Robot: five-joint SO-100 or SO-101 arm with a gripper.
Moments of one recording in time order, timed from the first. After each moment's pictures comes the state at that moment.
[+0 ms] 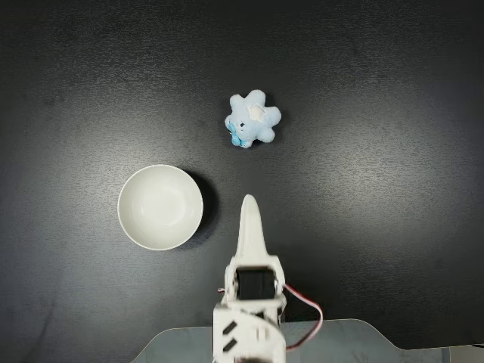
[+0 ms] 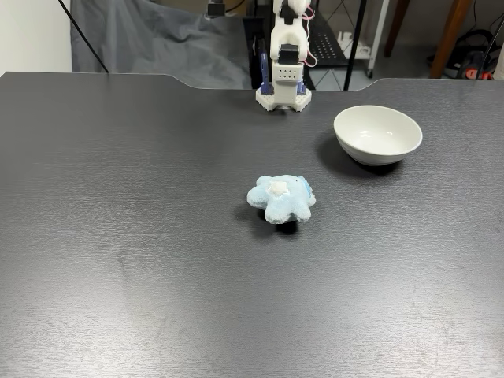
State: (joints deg) arm 3.8 171.1 113.7 61.7 6.3
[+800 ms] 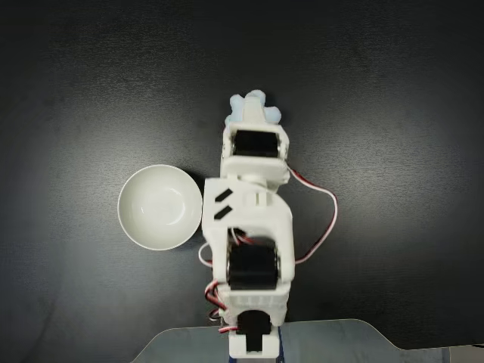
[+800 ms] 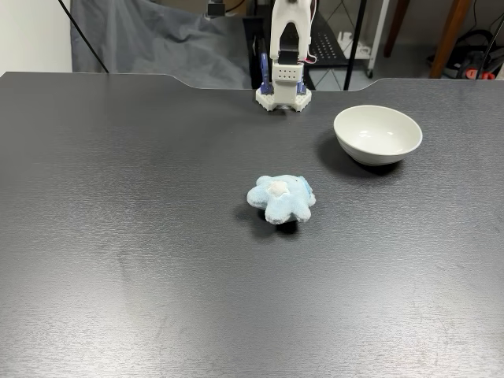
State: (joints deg) arm 4.1 98.9 47.9 81.0 6.3
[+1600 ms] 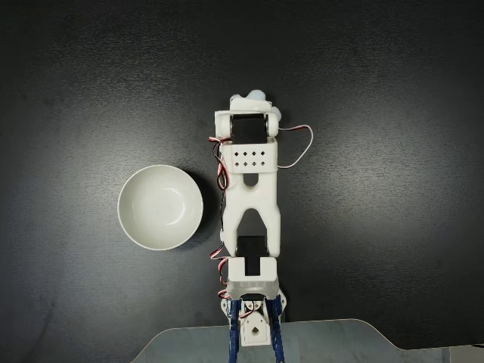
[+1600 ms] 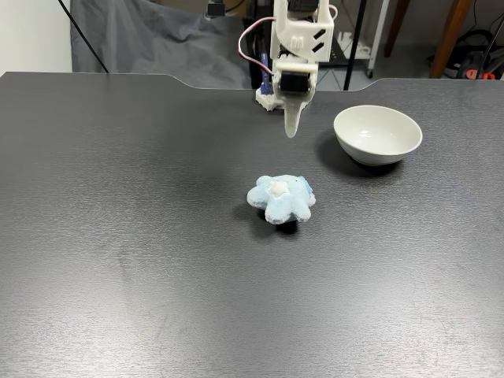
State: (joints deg) arm 3.7 68.1 47.9 96.6 6.3
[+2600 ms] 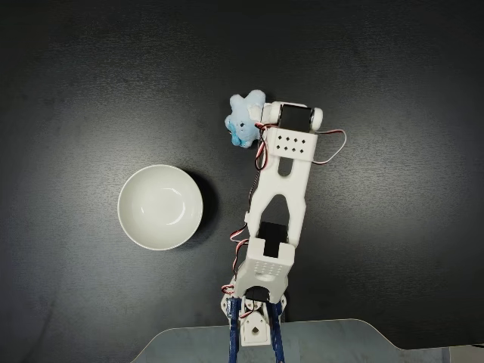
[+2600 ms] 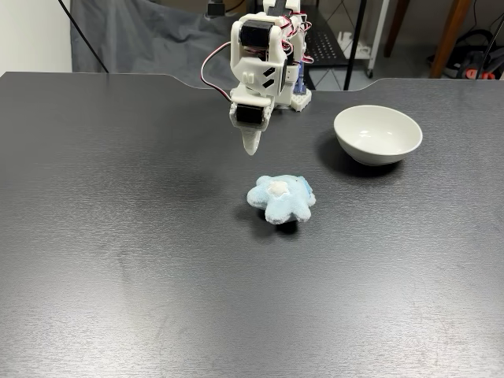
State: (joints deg) arm 15.1 60.2 47.9 96.6 -9.5
